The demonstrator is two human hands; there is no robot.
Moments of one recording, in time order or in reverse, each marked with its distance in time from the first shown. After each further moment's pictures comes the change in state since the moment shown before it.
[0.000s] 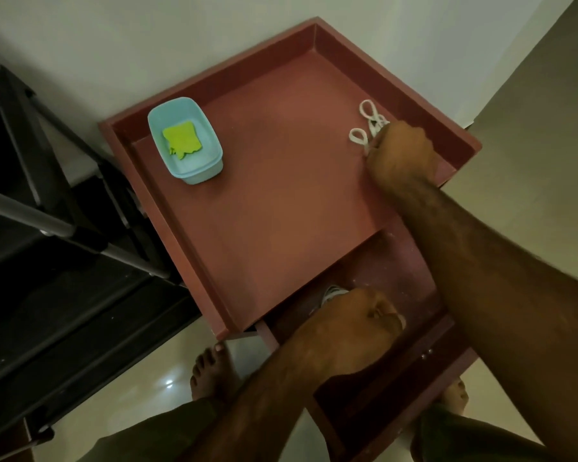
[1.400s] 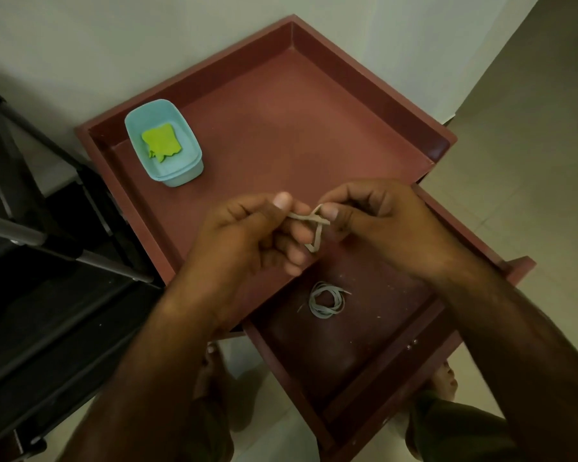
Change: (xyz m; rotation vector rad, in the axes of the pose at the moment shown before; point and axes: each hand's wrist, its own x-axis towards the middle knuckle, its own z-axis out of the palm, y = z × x) left_hand -0.031 0.015 -0.089 -0.603 0.330 0.414; right_hand -0.119 0.042 -0.058 0.960 -0.564 -0.419
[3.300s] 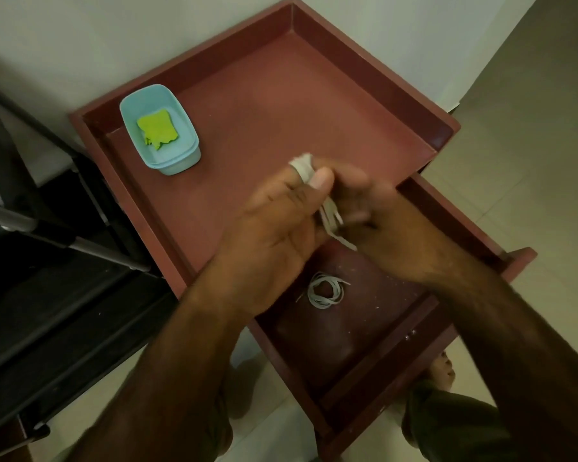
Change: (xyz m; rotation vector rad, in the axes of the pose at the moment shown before) left_hand 0.001 0.000 0.034 -0.254 -0.393 0.165; right_hand -0.004 0.007 0.003 -0.377 -0.127 -0.115
